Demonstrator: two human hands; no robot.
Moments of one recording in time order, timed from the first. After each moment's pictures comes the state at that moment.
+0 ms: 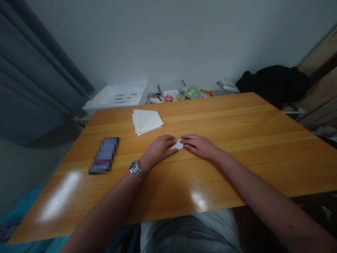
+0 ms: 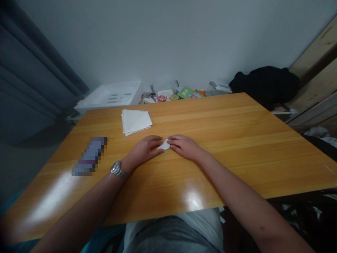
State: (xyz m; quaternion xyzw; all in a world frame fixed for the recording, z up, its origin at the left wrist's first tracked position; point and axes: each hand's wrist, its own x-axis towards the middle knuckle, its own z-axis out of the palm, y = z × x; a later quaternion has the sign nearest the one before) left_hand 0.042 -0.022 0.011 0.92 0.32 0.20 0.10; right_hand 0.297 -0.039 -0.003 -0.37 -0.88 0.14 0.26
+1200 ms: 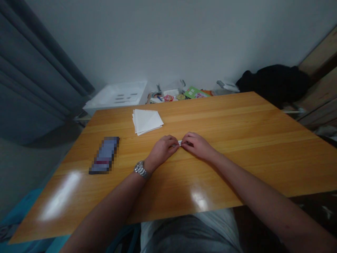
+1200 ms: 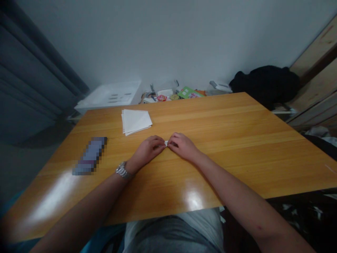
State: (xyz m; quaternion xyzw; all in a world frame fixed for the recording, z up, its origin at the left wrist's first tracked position) left_hand 0.059 -0.028 0.007 0.88 0.34 0.28 0.17; right_hand 0.283 -0.041 -0.001 -0.41 -0.84 0.16 0.32
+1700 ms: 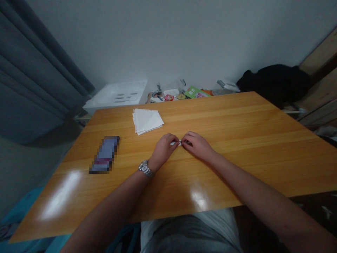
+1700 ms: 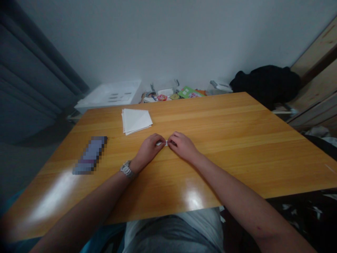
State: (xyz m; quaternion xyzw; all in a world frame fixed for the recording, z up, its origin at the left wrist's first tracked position) left_hand 0.070 -0.028 0.006 0.84 0.42 0.29 0.18; right_hand 0.276 -0.043 -0.001 -0.45 -0.82 0.14 0.32
